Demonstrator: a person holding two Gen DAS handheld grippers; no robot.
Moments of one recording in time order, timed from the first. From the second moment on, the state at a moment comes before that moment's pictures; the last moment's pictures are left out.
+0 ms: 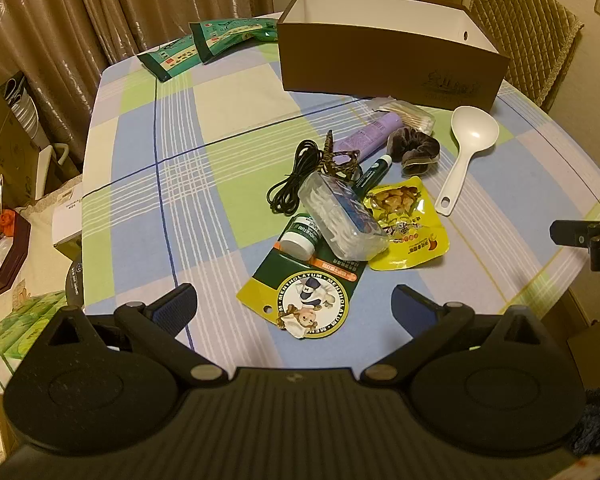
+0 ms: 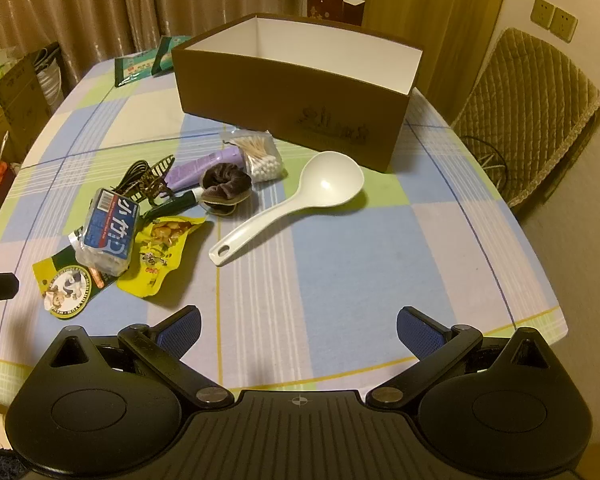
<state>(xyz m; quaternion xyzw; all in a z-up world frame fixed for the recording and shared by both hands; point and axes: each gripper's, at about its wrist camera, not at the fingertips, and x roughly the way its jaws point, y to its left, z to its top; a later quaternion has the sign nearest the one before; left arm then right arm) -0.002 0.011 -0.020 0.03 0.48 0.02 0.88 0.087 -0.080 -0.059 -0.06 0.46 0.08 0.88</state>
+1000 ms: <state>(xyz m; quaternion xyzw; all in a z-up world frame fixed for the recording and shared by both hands) 0.014 0.014 -0.024 0.02 0.50 0.00 0.87 0.095 -0.082 -0.056 -0.04 0.44 0.08 0.89</state>
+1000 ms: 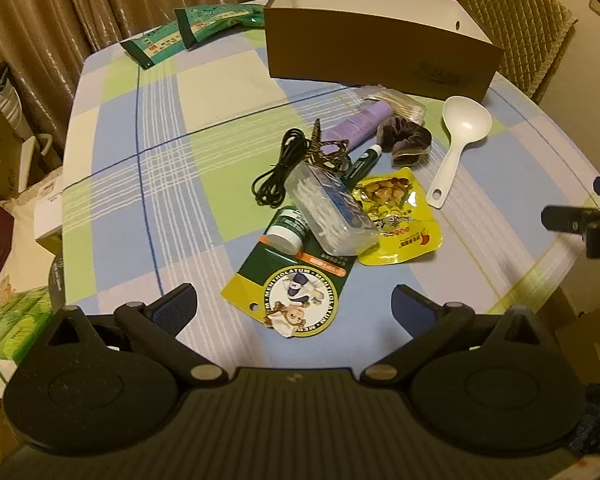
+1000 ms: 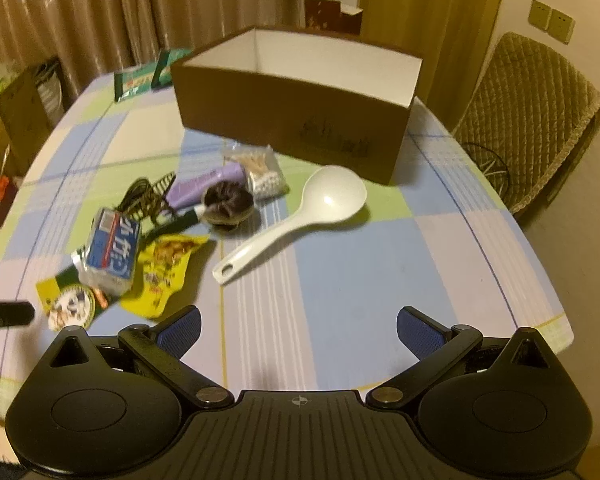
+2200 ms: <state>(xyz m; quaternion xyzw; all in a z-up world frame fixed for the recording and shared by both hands) 0.072 0.020 -0.074 -0.17 0.50 0.03 0.85 0.190 -0.151 -0.095 0.00 0.47 0.13 0.87</state>
